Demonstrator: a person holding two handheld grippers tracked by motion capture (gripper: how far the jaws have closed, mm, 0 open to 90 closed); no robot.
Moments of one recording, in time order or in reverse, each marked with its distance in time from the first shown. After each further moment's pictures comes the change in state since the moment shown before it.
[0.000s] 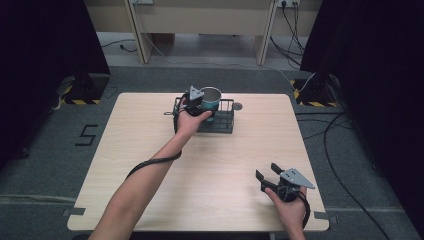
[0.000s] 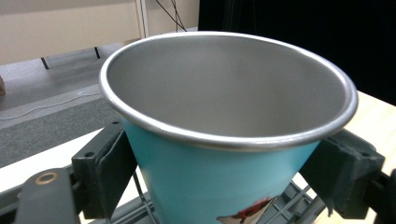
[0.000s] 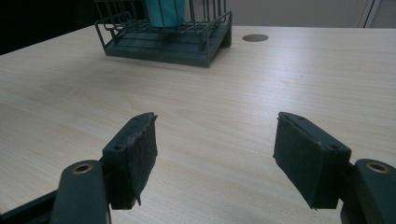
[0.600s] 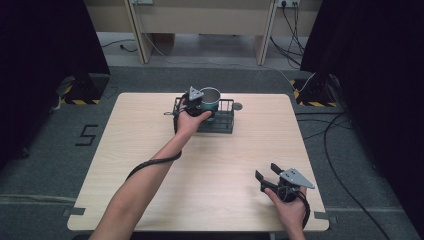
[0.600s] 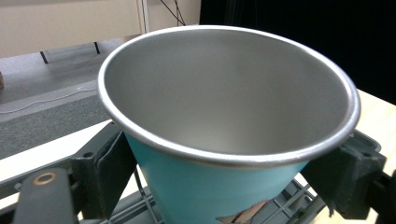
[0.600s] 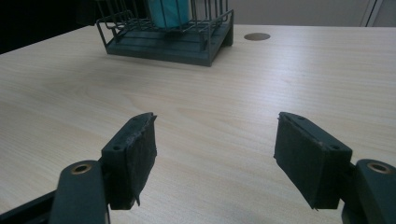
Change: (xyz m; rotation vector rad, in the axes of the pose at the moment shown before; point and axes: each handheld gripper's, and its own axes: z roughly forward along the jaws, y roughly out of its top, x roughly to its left) left arm 0.001 -0.001 0.000 0.009 0.001 -0.016; right arm 0.000 0.000 0.000 0.006 0.005 -0.002
